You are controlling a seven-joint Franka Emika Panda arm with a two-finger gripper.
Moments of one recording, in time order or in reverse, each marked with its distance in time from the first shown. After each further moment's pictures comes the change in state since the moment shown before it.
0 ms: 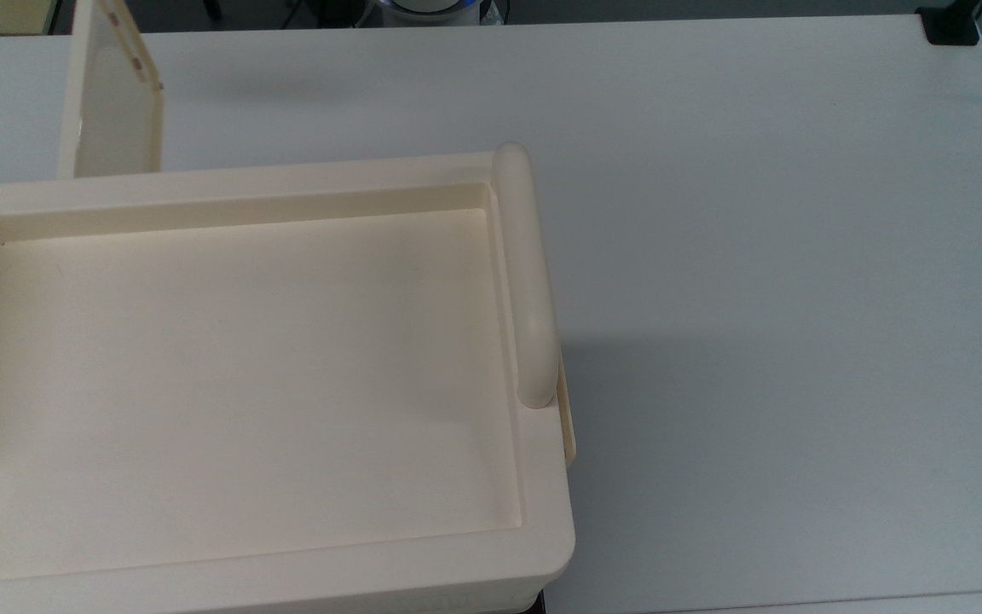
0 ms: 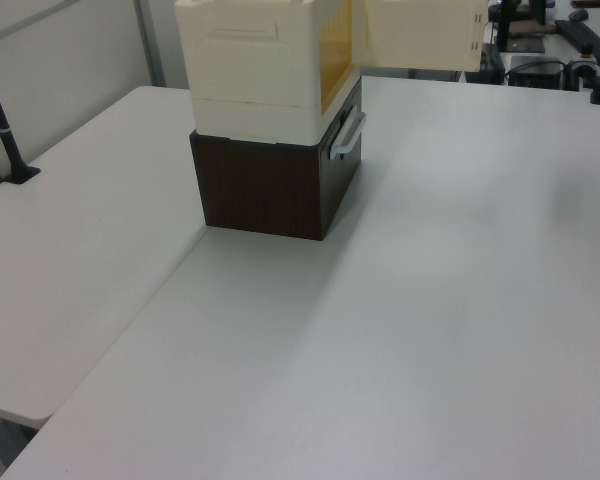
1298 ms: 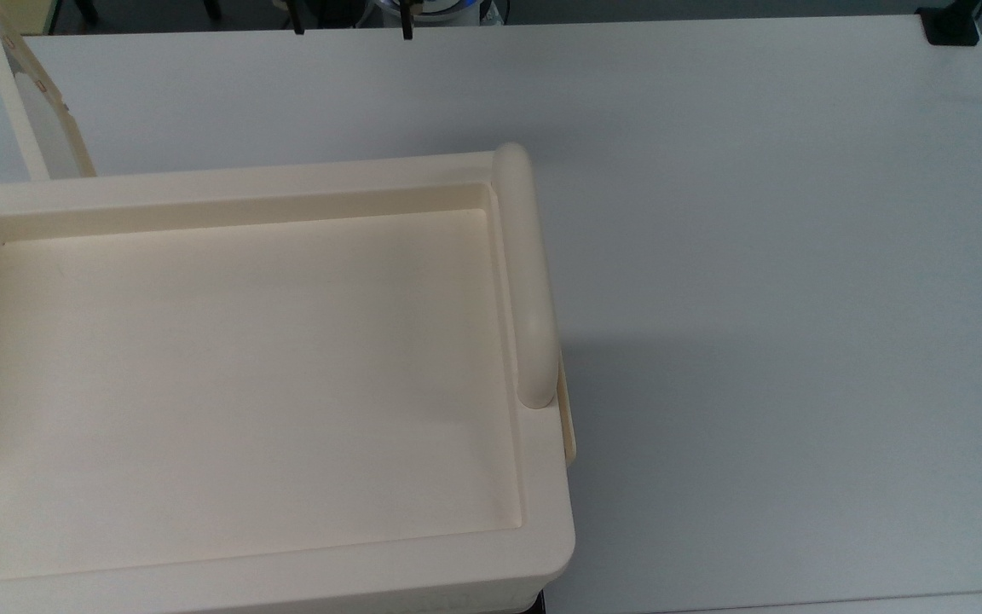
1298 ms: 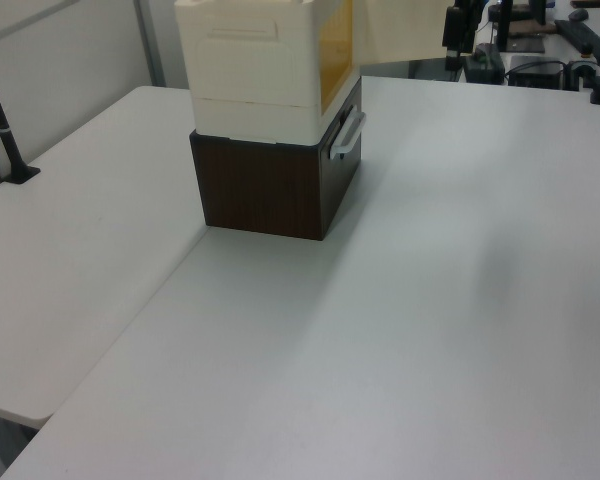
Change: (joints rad) arm 0.428 0.075 0.050 0.036 -0.124 -0.071 0.518
